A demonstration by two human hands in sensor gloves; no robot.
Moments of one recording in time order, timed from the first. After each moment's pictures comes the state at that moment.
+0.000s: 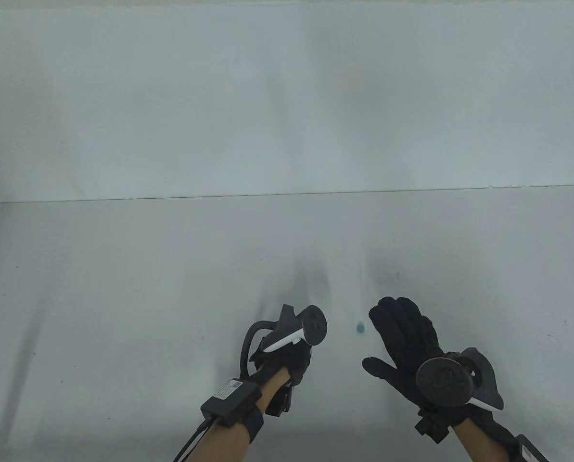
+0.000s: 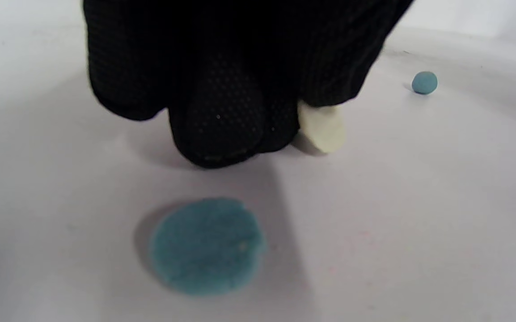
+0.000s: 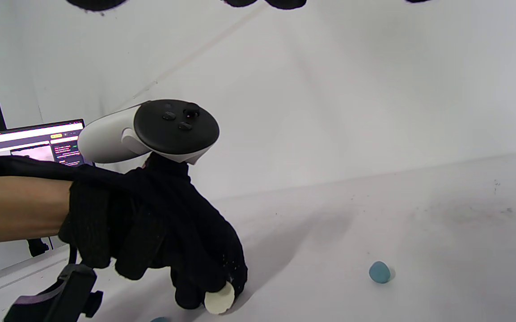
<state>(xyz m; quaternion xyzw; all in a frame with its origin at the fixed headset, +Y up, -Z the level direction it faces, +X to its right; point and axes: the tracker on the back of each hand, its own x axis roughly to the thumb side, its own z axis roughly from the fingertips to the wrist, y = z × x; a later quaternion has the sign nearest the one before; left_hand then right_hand) -0.032 -0.737 -0.395 -0.21 -0.17 0.00 0.96 0.192 -0.647 -0.280 0.26 -0.11 0.94 0.19</state>
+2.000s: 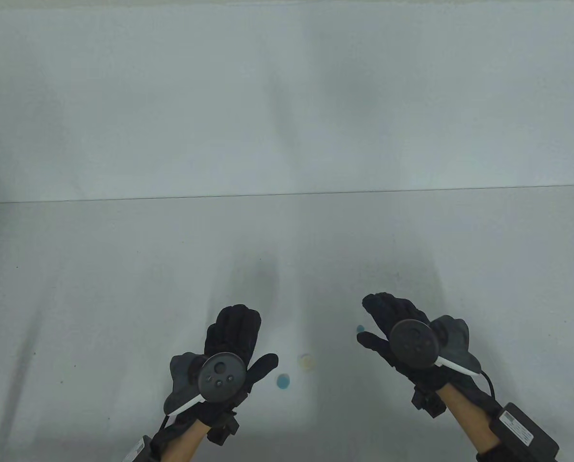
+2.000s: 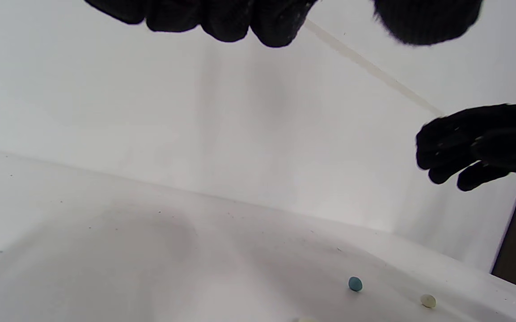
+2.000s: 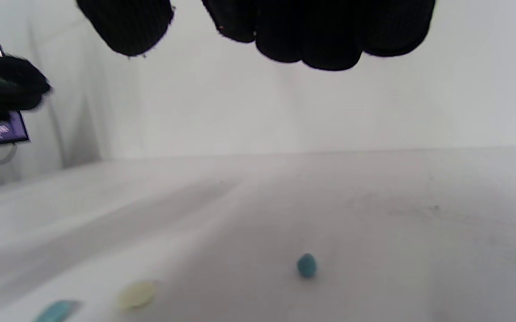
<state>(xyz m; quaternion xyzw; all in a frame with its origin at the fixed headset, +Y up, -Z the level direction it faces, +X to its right) -0.154 -0.655 -0.298 0.07 -0.23 0.15 0.96 0.171 -0.634 -0.336 0.20 -0.03 0.98 0.08</state>
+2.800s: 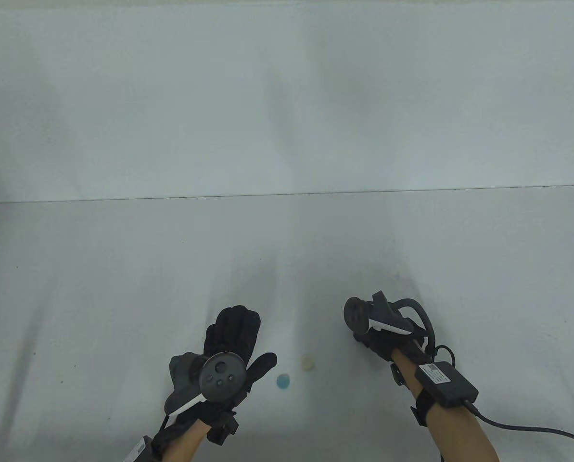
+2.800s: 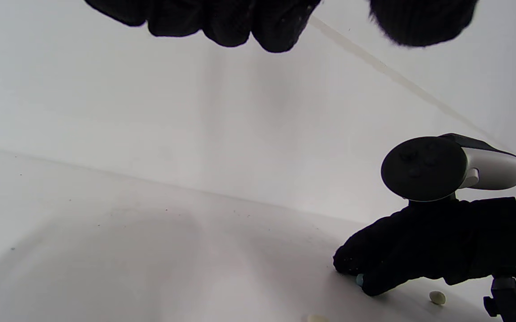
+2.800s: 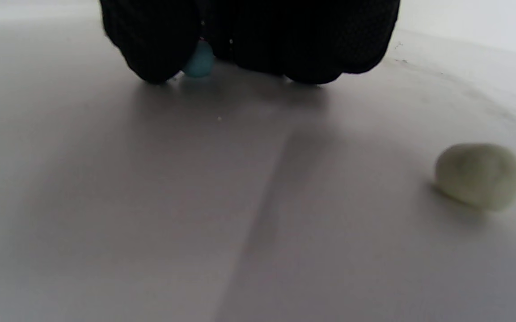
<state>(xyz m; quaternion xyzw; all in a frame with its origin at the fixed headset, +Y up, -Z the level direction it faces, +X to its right) -0.154 -0.655 -0.298 0.06 -0.22 0.14 0.96 0.144 -0.744 -0.422 0.13 0.12 0.98 -0.07</state>
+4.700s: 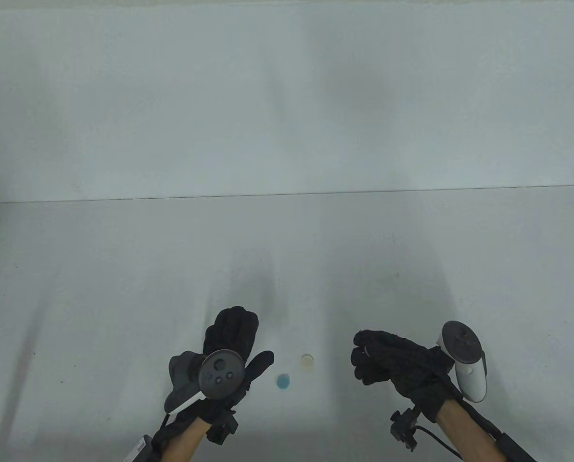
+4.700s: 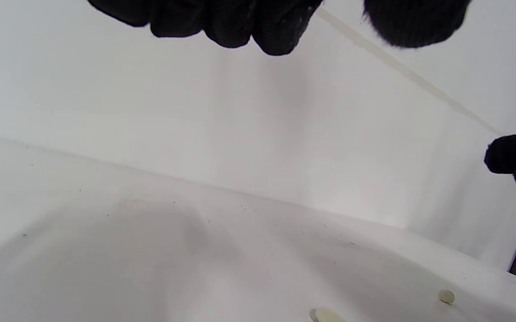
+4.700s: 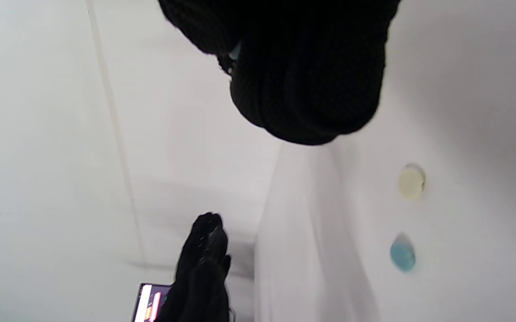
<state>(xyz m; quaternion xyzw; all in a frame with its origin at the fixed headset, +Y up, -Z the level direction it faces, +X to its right) -0.157 -0.660 -0.302 0.05 -0.21 0.15 0.96 0.201 -0.700 -0.315 0.09 0.13 0.74 0.65</state>
